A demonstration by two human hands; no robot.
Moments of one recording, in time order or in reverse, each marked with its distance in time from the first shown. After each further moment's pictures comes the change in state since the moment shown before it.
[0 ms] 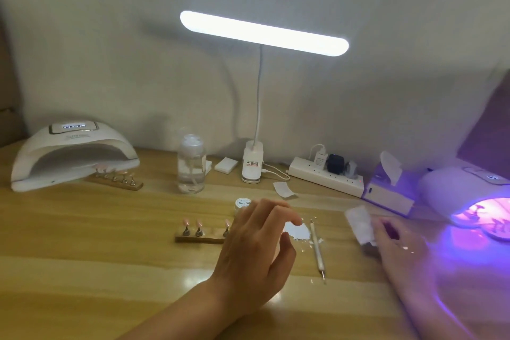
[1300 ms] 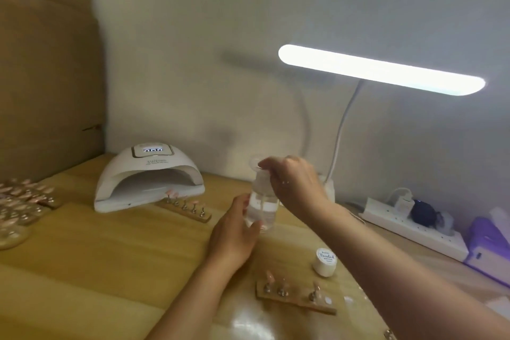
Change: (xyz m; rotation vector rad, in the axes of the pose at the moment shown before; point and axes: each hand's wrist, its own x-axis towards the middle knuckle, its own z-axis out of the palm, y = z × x) left_hand 0.008 -0.175 -0.067 -0.026 -0.027 -0.897; right_hand 0.016 -0.257 0.194 -0.187 -0.327 -0.939
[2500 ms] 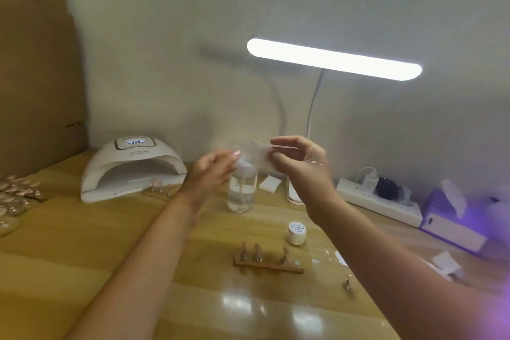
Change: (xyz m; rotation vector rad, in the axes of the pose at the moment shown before) left_hand 0.004 0.060 -0.053 -0.676 -0.117 -0.071; right_hand -0.058 -0.009 -0.058 1.010 0.235 0.474
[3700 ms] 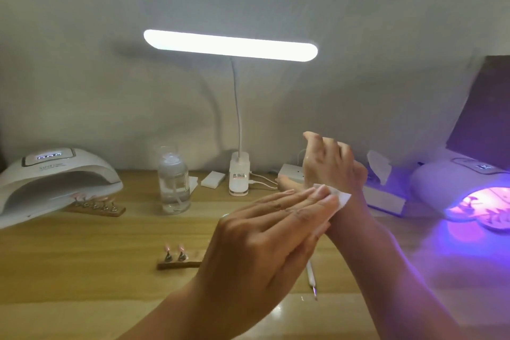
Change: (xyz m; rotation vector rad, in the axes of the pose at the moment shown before) left_hand -0.138 0.019 0.159 0.624 -0.325 1.167; right_hand -0.050 -0.023 -0.130 -1.364 0.154 0.033
